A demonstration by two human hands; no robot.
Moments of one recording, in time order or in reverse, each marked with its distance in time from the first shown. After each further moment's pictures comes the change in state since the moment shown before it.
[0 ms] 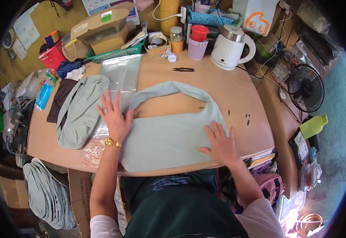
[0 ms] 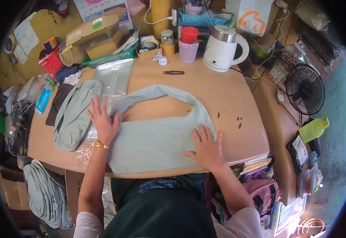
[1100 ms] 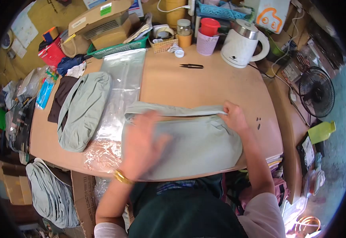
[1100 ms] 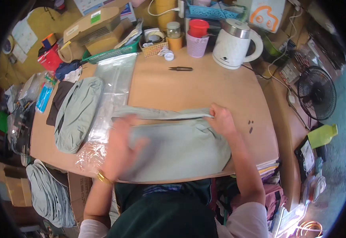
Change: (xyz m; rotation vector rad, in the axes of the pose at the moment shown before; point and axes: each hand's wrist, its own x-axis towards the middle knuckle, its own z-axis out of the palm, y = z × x) left_hand 0.003 0.080 -0.081 -0.486 -0.301 0.106; right_hand 0.106 0.086 0.044 0.396 0.380 -0.082
